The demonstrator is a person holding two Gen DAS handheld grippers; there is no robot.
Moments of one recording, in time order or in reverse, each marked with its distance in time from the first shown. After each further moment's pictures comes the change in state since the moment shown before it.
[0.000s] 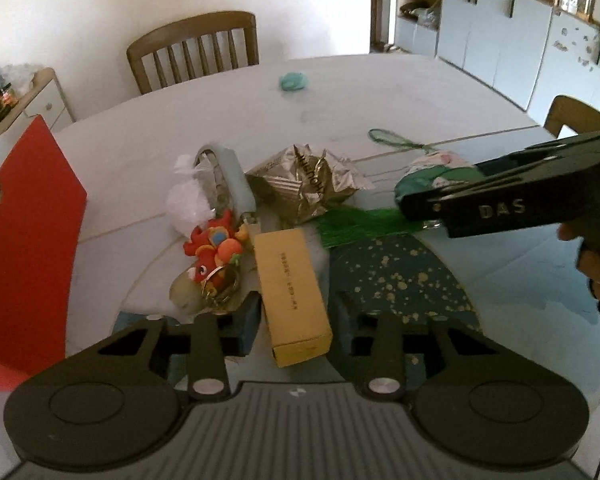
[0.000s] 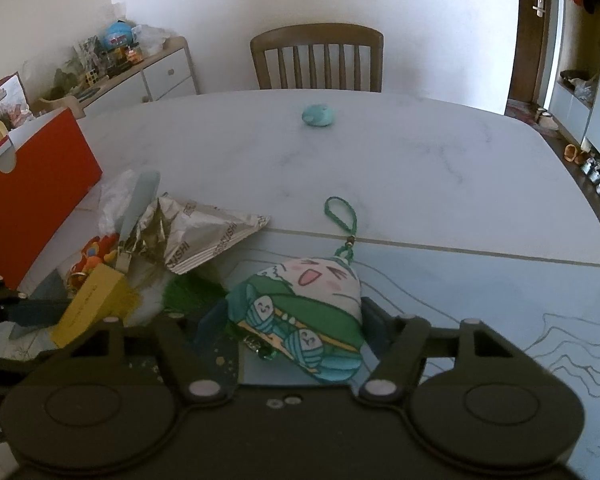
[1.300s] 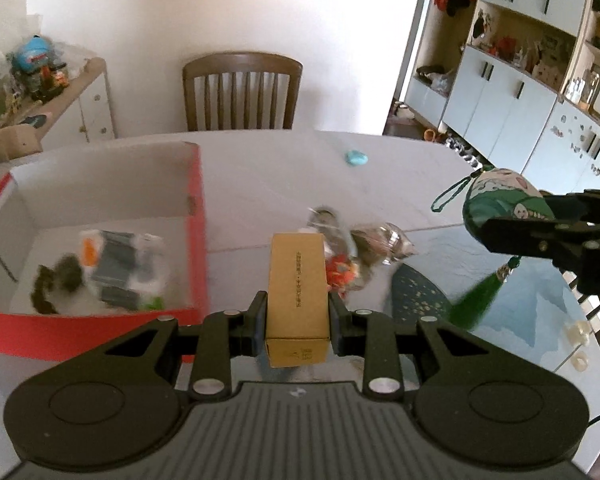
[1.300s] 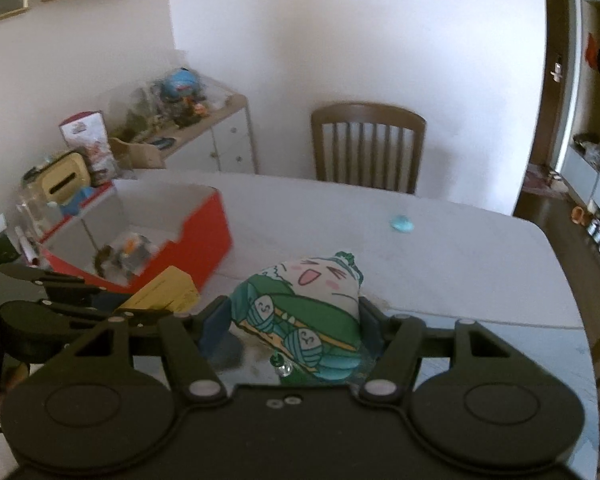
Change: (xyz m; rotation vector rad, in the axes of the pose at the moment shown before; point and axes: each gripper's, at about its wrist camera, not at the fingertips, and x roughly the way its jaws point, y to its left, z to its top) left arm -0.138 0.138 -0.007 -0.179 -0.119 -0.094; right arm -0.142 0.142 0.042 -0.087 -0.150 0.038
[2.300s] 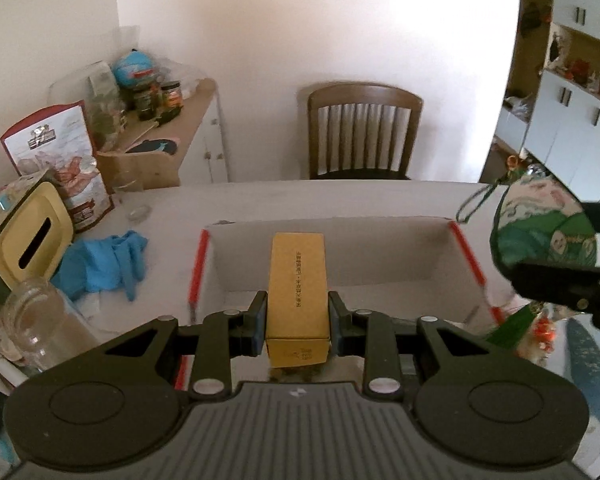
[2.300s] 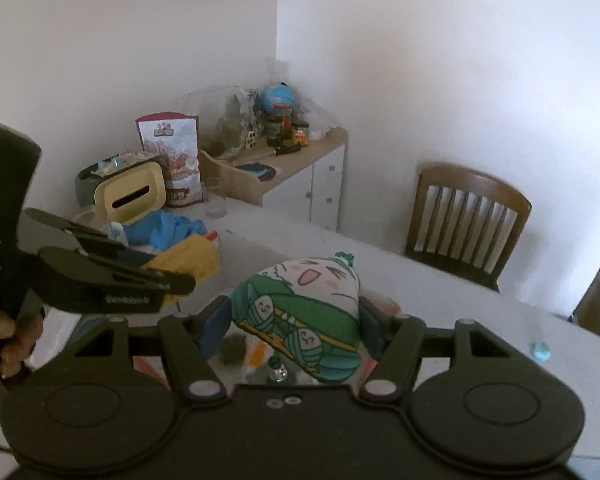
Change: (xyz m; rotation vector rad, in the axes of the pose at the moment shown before) left arm -0.018 0.210 0.063 -0.029 -0.047 0.224; right arm 0.100 0.191 0.097 -0.210 -0.069 0.110
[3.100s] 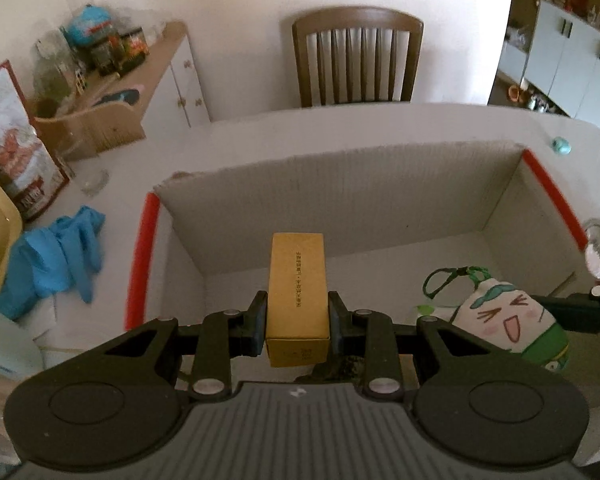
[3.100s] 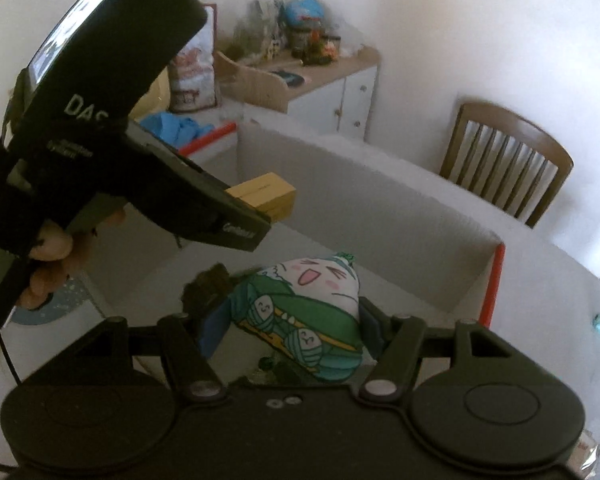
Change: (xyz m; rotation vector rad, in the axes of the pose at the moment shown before) left arm 0.124 0.001 -0.003 0.102 0.193 -0.012; right arm 0.115 0.041 -0.045 -0.055 0.236 0.009
